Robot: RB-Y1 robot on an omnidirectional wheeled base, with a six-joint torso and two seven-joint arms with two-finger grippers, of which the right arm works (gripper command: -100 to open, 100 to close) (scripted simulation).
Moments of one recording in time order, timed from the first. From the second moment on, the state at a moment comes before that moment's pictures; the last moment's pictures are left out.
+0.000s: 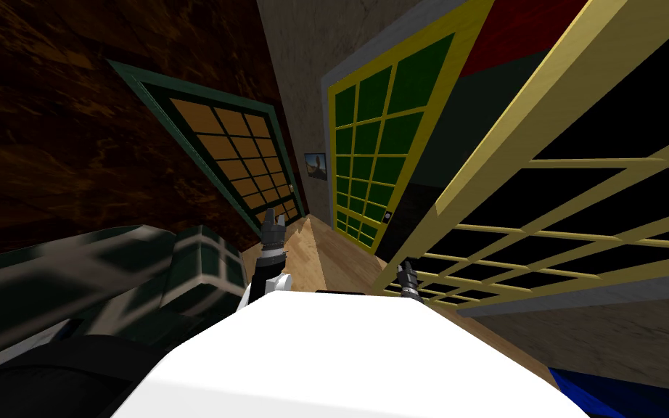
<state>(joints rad) 0.13 -0.14 -0.25 -0.74 -0.09 -0.88 -0.35</state>
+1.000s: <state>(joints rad) 0.10 -0.15 -0.19 -0.75 -0.18 -0.87 -0.58</state>
